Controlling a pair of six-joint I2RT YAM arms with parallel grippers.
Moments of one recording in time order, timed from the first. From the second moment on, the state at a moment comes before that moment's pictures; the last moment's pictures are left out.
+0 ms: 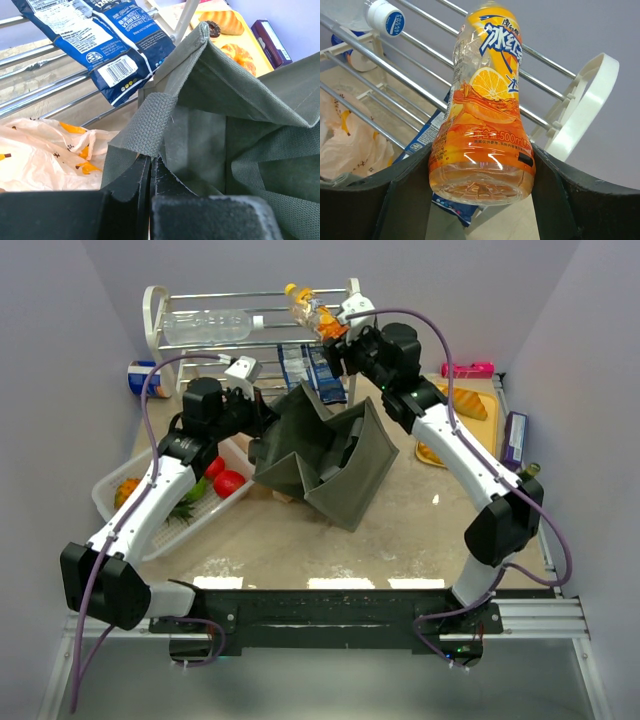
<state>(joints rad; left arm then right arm) -0.31 1.33 1.20 -0.18 0.36 -0.17 0.51 1.77 1.80 -0.06 -0.07 -0.26</state>
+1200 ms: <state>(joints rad) -0.31 1.33 1.18 -0.16 0.36 -0.18 0.57 1.41 1.51 0.16 -0.15 -0.08</state>
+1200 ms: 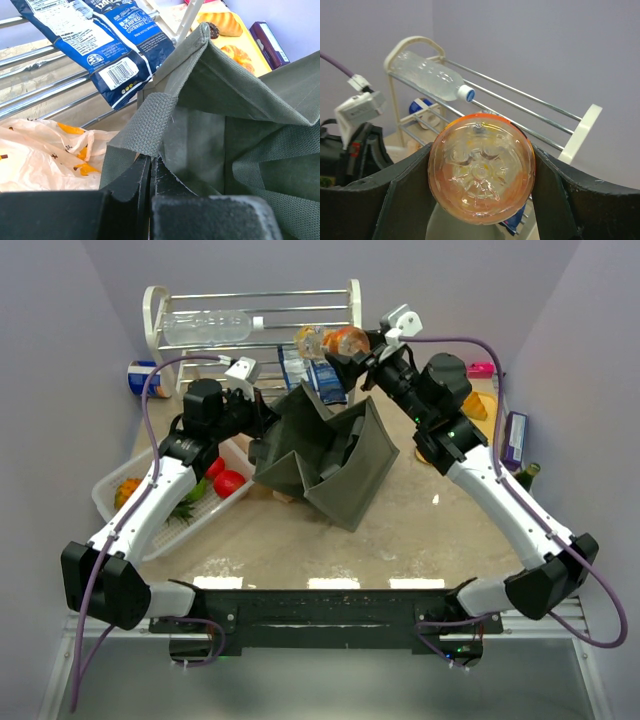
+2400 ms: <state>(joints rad) -0.30 1.37 1.17 -0.09 0.44 -0.23 0.76 1.35 1.57 0.10 -0.20 -0.07</state>
